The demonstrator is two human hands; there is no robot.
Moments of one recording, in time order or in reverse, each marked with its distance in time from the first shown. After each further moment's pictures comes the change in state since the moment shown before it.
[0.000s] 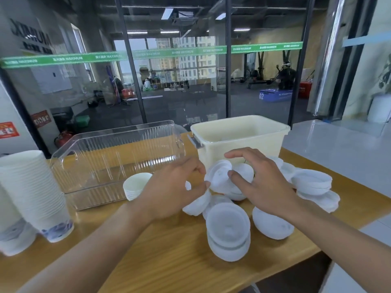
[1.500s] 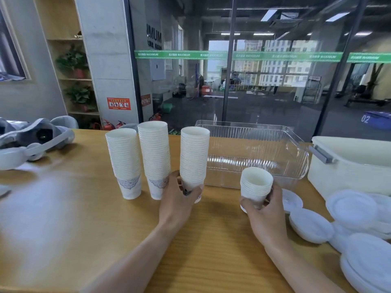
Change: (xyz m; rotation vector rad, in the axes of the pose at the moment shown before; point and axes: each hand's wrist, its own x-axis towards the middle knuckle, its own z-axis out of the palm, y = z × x) left_hand -0.184 -0.143 -0.057 -0.415 0.612 -0.838; right_hand -0.007 -0.131 0.224 0.616 0.014 0.356
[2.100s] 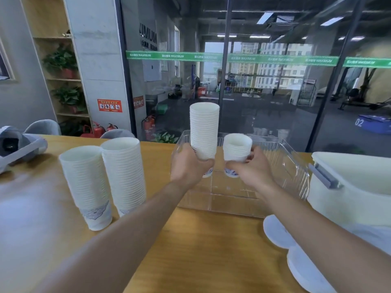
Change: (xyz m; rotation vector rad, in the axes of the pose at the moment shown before) left_hand 0.137 0.077 0.066 0.170 -0.068 0.092; right_hand 0.169 -0.055 0.023 -0.203 -0.104 0.049
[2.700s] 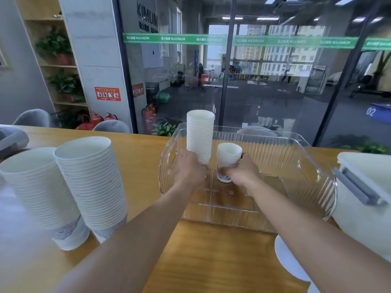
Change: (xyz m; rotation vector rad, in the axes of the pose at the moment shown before) left_hand 0.062 -0.050 0.061 0.093 -0.048 -0.252; right_hand 0.088 0.057 0.051 -0.233 -0.125 0.185
